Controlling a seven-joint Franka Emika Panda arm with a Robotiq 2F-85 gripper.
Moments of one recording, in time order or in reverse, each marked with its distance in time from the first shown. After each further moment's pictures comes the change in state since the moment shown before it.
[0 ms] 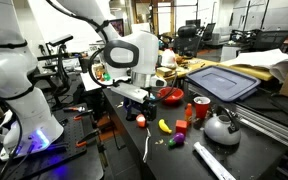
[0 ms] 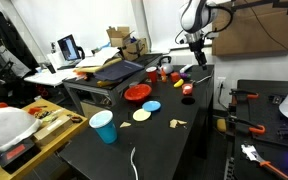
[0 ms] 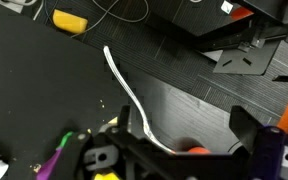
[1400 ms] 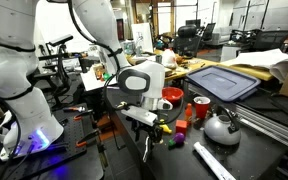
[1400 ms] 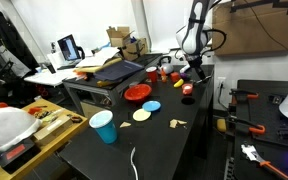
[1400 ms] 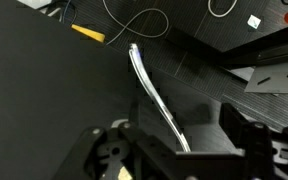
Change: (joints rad) arm -0.055 0.308 0.051 0.115 -0.148 0.169 0.147
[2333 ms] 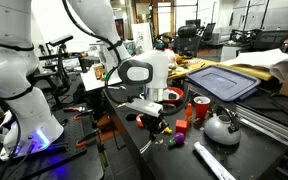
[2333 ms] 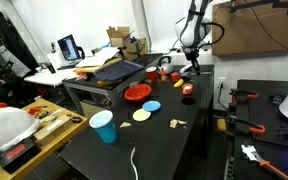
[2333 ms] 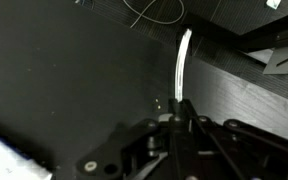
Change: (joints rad) arm -0.014 -0.071 -0.005 0.024 -0.005 0.006 0.026
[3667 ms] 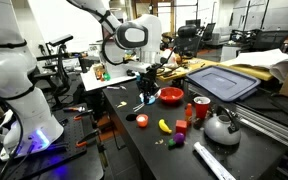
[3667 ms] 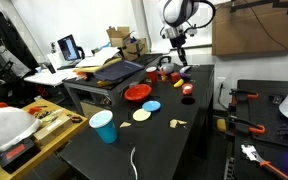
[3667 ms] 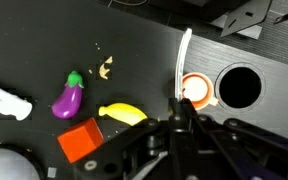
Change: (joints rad) arm 0.106 -0.262 0.119 0.002 0.112 -0.302 0.209
